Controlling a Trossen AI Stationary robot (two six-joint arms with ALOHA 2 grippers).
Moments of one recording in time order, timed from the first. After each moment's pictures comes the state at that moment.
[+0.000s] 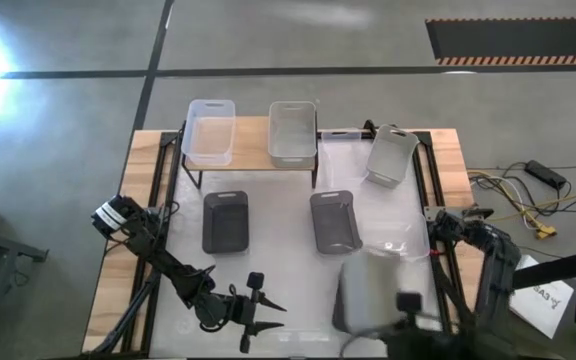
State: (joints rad) left arm -0.75 1.80 0.86 0.79 -0.58 -0.02; right arm 1.02 2.00 2.24 -1.57 0.57 0.95
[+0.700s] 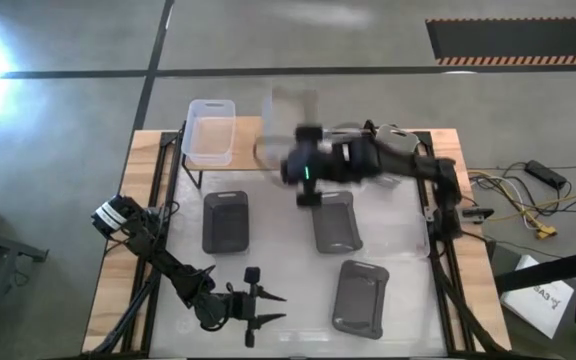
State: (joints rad) left arm -0.75 1.80 0.86 0.80 -0.72 -0.01; right arm -0.02 1.97 2.36 -1.25 0.45 -0.36
